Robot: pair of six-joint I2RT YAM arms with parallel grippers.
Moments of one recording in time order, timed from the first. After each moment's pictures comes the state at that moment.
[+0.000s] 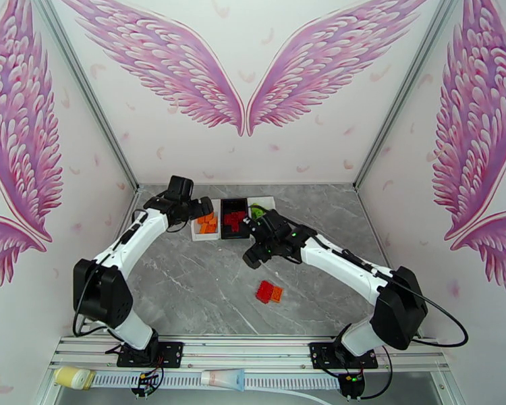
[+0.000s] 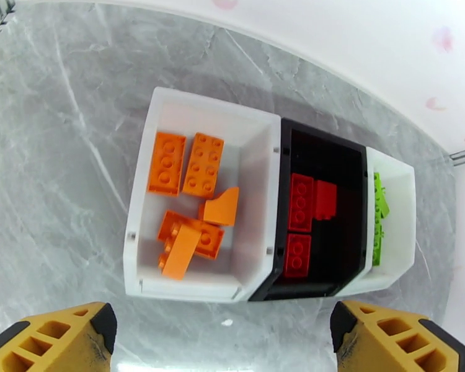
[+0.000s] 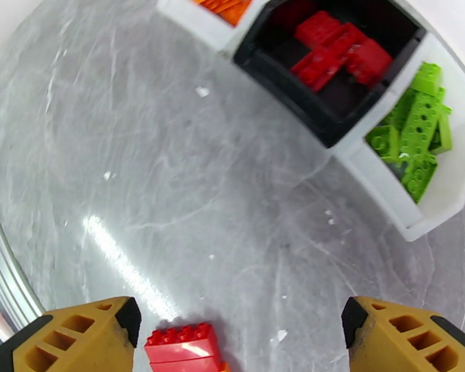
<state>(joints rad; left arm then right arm) -0.29 1.57 1.36 -0.67 -0.02 -0.57 0.74 1.53 1.22 -0.70 -0.05 -0.13</state>
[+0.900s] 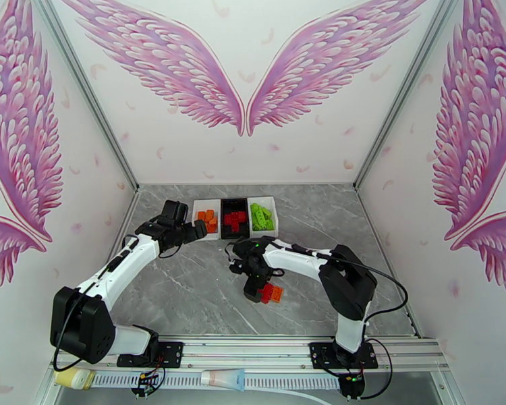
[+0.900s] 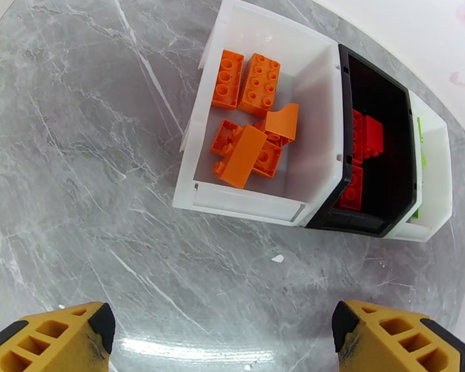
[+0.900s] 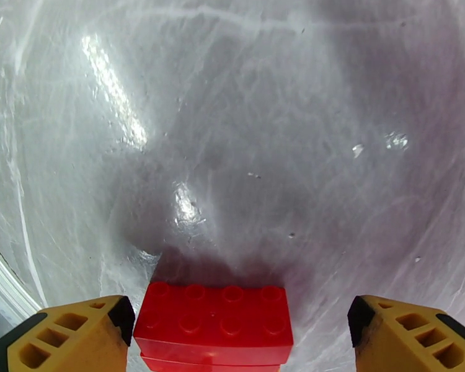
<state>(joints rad) -0.30 1.40 1.10 -0.64 -0.05 -0.59 0.85 1.88 1.28 -0.98 0.00 -0.26</state>
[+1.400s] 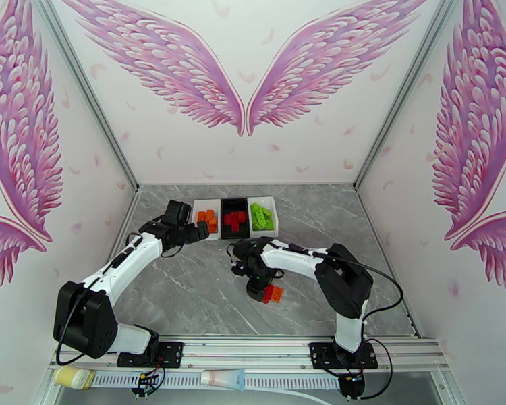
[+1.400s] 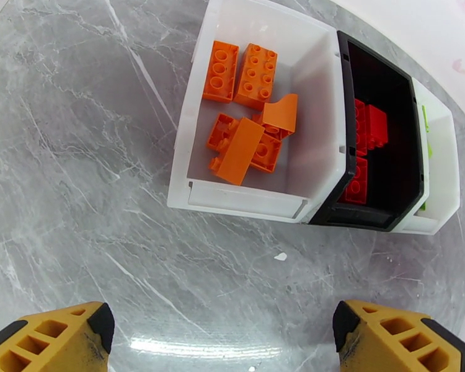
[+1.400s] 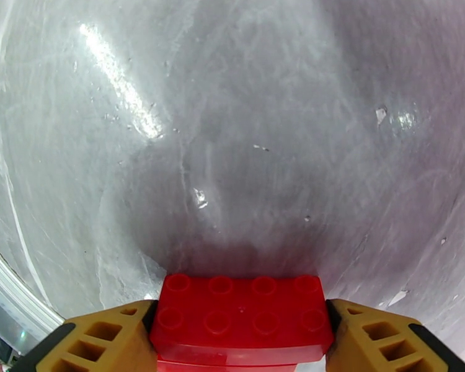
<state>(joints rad) -0.32 1.43 1.10 -0.64 -0.05 -0.57 0.85 1.89 1.29 -1.02 -0.01 -0.19</state>
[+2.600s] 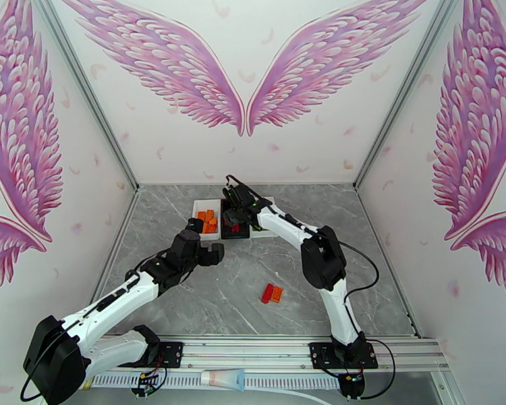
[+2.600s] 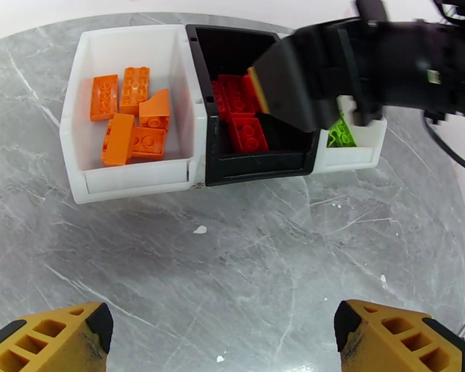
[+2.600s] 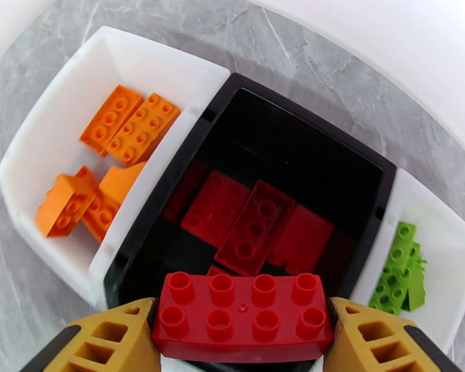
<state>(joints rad) -0.60 1.14 0.73 -0.28 -0.15 -0.47 0.65 2.25 1.95 -0.55 0.13 0.03</state>
